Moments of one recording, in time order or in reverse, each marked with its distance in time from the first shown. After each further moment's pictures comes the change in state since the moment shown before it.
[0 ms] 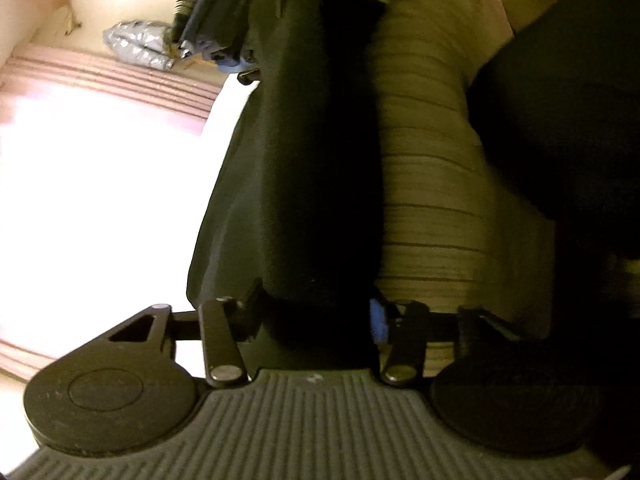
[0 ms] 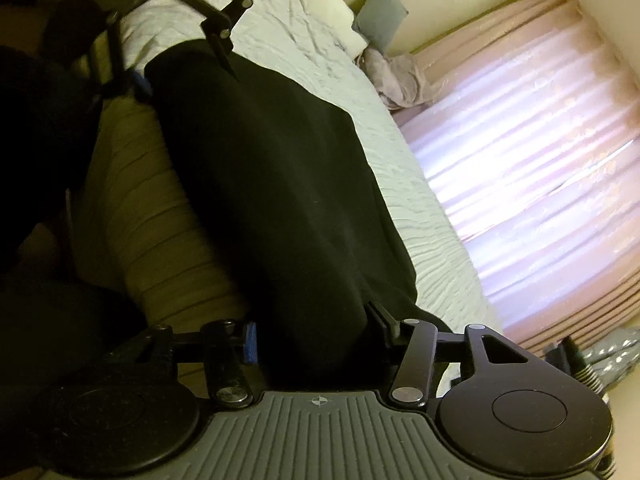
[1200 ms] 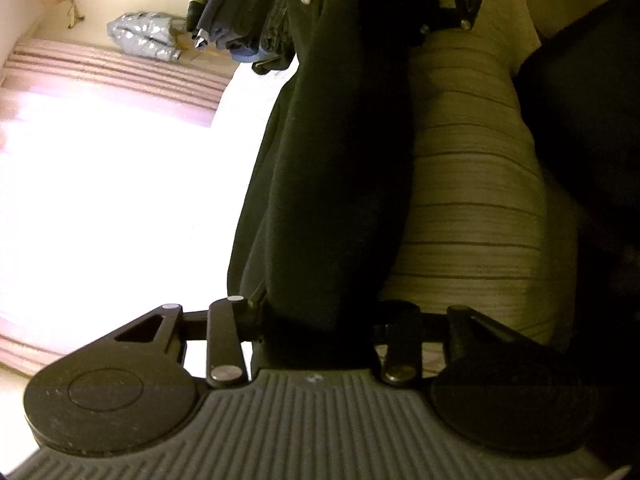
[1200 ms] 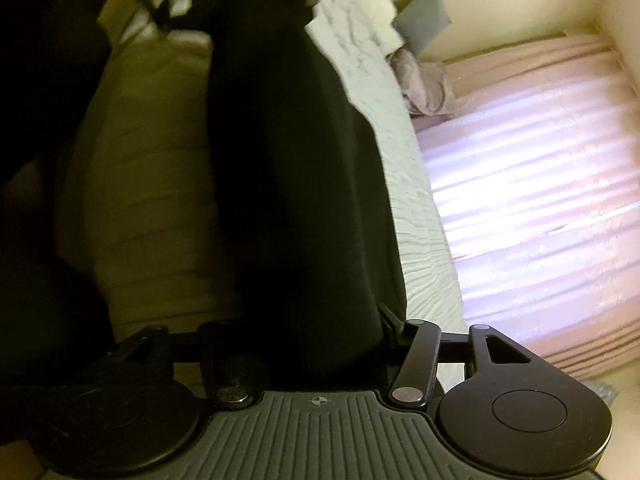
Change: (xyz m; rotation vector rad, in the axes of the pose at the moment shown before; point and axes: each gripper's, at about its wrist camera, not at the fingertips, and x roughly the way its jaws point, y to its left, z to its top) left arm 0.026 0.045 0.011 0.060 0.042 0.023; right arm 0.051 0.000 0.030 -0.199 0.076 -0.006
